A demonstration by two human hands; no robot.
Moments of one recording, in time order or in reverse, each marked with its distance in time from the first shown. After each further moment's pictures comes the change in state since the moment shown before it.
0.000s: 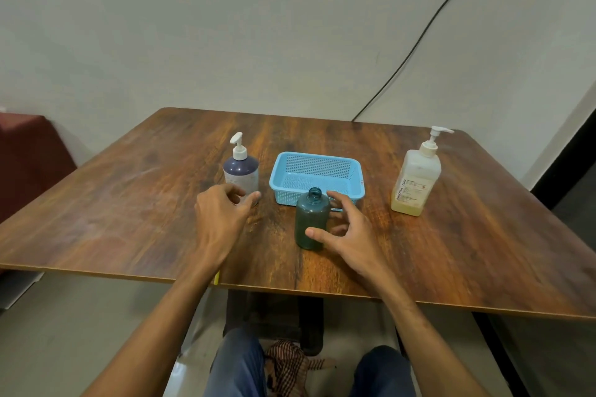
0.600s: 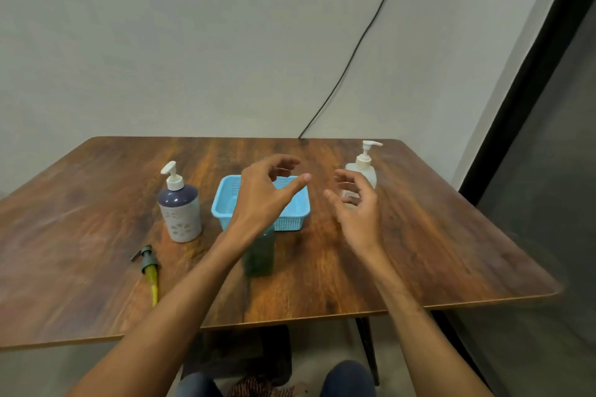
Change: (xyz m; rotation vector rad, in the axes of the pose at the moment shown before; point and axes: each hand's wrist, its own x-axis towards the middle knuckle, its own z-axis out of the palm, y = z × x) left_hand 0.010 0.151 0.071 -0.349 -0.223 0.357; right_hand 0.021 -0.020 -0.088 0.021 0.548 -0.141
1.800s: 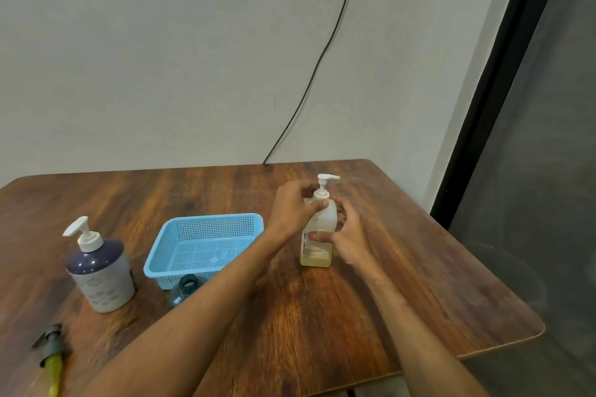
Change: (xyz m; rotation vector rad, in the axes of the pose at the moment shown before) left_hand 0.093 -0.013 0.158 -0.048 -0.259 0.001; right_hand 0.090 0.086 -0.045 0.106 -0.167 0.310
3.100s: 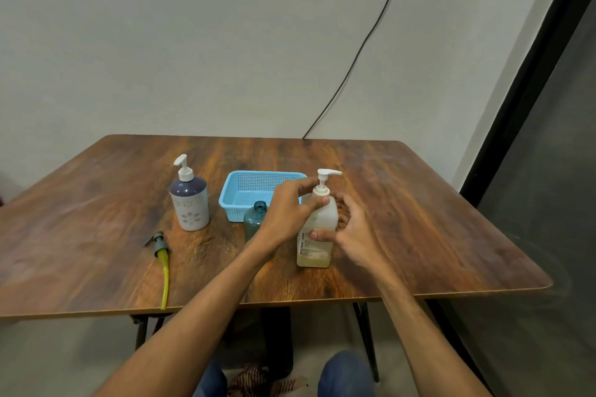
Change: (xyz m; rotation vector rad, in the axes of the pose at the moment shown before) left_hand -0.156 0.031 -0.090 -0.063 0.065 -0.041; right_hand -0.134 -0.030 0.054 -0.014 -0.221 -0.038
